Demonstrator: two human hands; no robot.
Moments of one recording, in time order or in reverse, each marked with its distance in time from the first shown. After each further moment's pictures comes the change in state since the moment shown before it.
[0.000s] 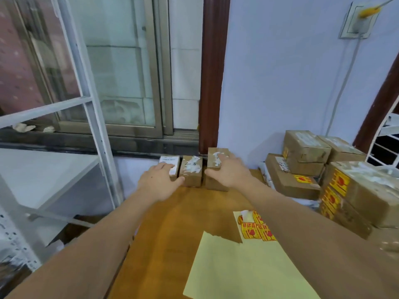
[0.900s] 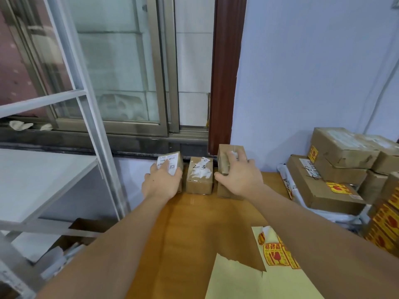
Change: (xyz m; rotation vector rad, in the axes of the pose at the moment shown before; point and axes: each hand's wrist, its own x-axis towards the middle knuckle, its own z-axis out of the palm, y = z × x) left_hand 0.075 -0.023 0.060 -0.238 0.111 -0.358; right_hand 0.067 0.012 0.050 -0.120 0.153 -0.038
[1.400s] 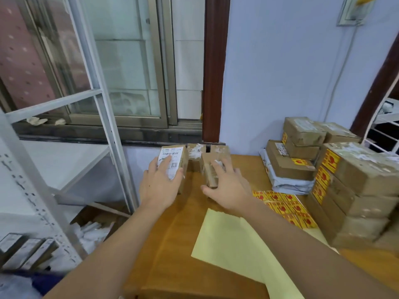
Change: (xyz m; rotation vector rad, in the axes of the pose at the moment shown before) left_hand -0.161 -0.011 -0.075 -0.079 0.141 0.192; right_hand -0.159 -0.029 -0.037 0.060 -0.039 -0.089
